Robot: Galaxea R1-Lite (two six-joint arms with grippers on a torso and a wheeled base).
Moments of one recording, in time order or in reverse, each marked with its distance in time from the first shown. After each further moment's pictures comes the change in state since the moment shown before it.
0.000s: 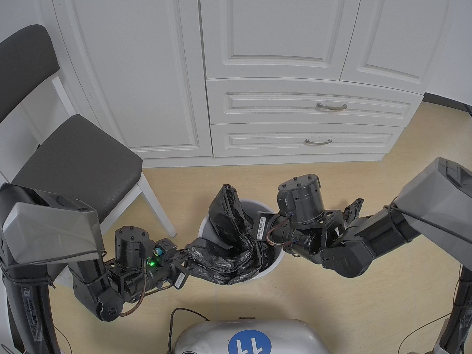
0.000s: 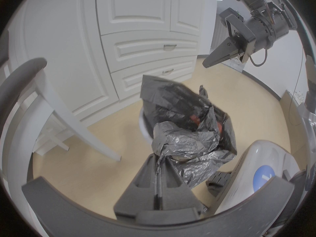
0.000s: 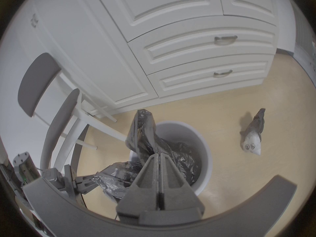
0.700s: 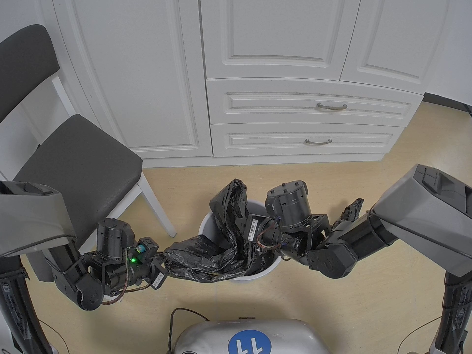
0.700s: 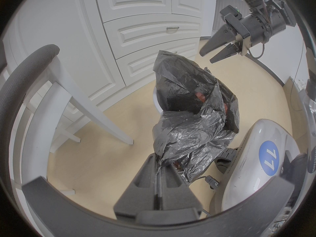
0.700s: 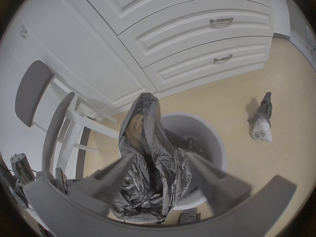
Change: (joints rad) left arm 0.100 -0.131 0.012 0.263 -0.002 0.121; right arm 0.000 0.091 -0.069 -0.007 0.032 0.091
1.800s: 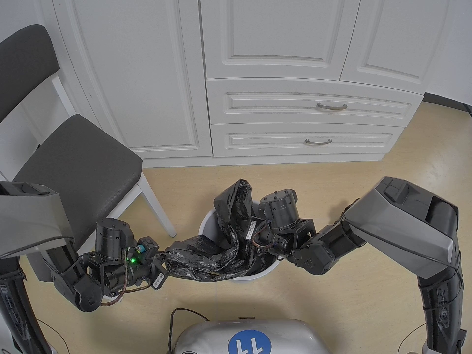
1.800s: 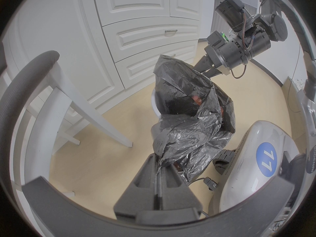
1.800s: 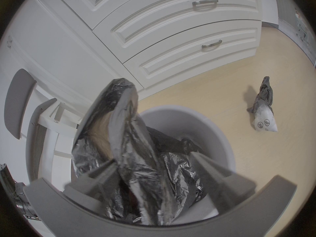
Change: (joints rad) left arm -0.009 -0.017 0.013 -0.011 -0.009 0.000; right arm -0.050 0.174 -0.137 -0.008 -0.010 0.075
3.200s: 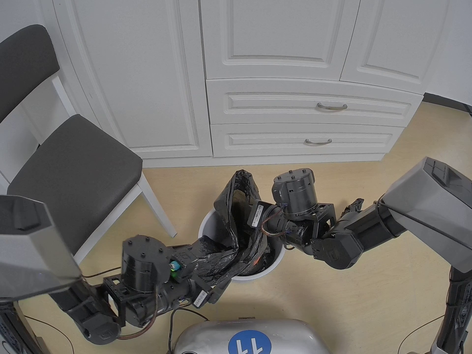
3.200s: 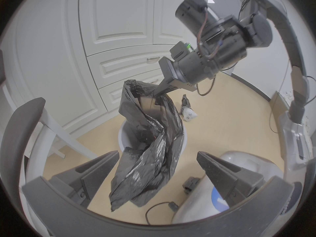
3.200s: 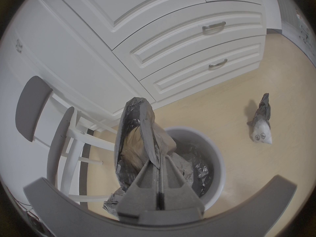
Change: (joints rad) left arm -0.351 -0.112 0.030 -0.051 0.163 -0.213; right arm 0.027 -0.199 0.107 0.008 -0.013 -0.045
